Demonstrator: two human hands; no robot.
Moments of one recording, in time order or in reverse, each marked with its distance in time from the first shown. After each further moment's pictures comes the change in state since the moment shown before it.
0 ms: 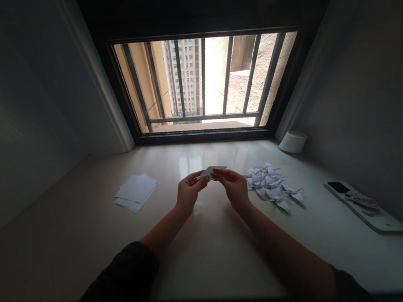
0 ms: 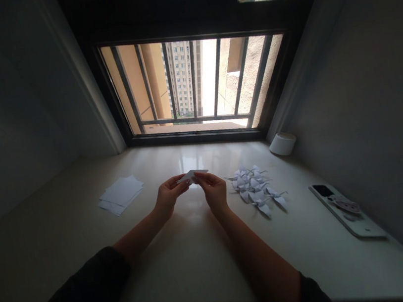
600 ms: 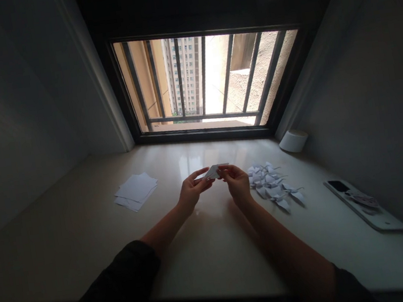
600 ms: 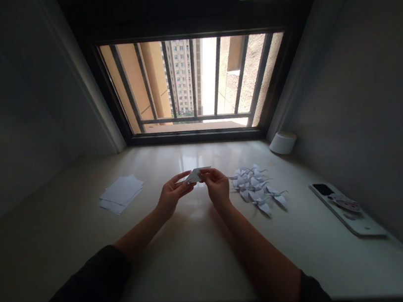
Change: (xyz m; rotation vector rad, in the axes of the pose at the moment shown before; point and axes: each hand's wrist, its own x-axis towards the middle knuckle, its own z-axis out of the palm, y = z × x) left_hand -0.002 0.002 0.000 0.008 -0.169 -0.039; right_hand 0.010 0.001 -0.008 -0.078 0.016 -0.016
